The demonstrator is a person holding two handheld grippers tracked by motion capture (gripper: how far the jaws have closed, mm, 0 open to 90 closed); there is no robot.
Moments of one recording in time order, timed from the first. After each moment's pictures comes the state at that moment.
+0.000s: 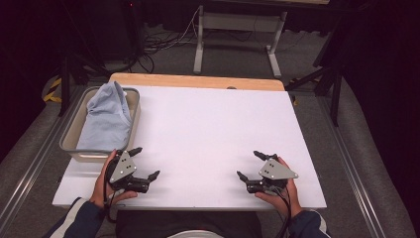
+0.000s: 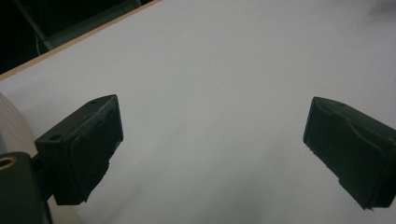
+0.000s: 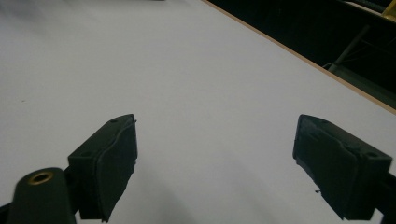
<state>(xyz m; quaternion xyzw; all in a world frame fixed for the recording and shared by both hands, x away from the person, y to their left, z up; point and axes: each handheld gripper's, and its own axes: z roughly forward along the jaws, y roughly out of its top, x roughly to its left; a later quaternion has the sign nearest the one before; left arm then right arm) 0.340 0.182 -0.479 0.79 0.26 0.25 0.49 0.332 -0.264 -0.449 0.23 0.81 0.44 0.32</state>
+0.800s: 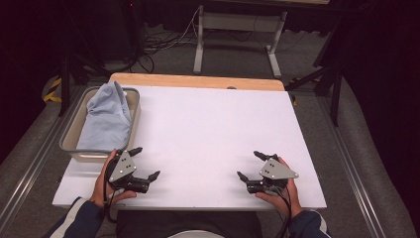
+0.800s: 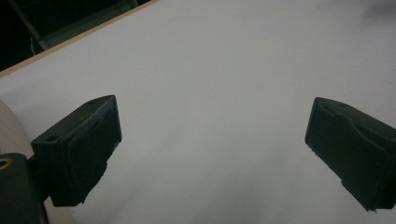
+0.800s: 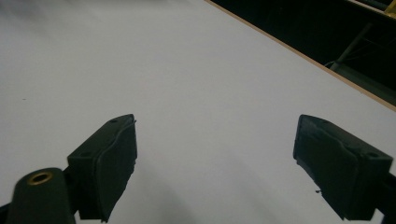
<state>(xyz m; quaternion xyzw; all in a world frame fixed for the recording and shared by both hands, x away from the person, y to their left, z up) 0.341 0.182 -0.479 0.79 0.26 0.25 0.50 0.332 -0.265 -0.450 0.23 0.81 0.44 0.31</state>
